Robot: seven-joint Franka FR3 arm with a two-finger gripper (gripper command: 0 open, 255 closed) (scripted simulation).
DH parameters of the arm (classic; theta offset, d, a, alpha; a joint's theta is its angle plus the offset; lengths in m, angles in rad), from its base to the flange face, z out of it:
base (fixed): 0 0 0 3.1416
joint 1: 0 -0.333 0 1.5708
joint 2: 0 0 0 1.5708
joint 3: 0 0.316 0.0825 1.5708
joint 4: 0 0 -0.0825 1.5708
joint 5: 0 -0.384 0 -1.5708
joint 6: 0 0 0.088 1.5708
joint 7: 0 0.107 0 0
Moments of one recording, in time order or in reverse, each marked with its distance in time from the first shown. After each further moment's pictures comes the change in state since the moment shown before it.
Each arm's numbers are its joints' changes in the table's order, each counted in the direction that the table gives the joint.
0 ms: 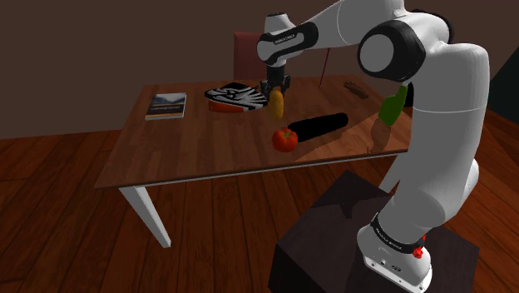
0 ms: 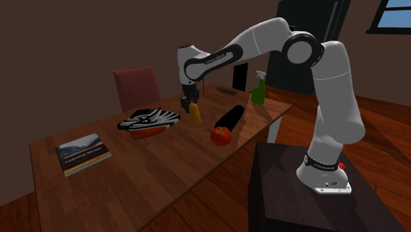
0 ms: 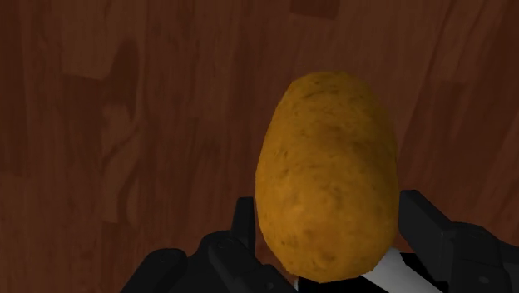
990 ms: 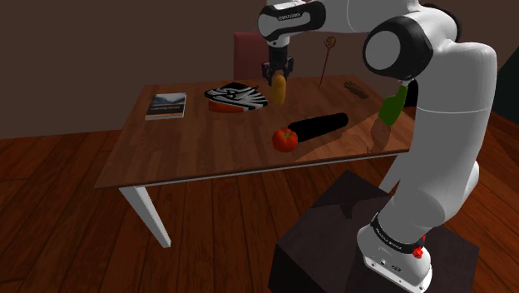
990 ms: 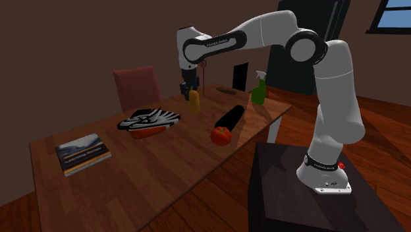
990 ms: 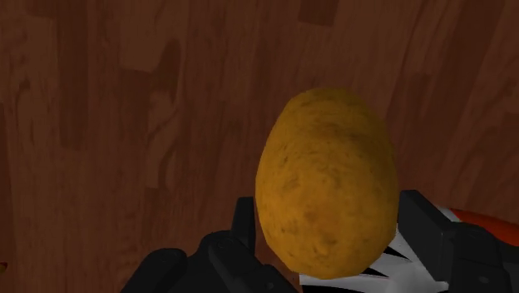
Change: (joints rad) arm 0.006 -0.035 -0.004 0.141 -0.002 -0.174 -0.021
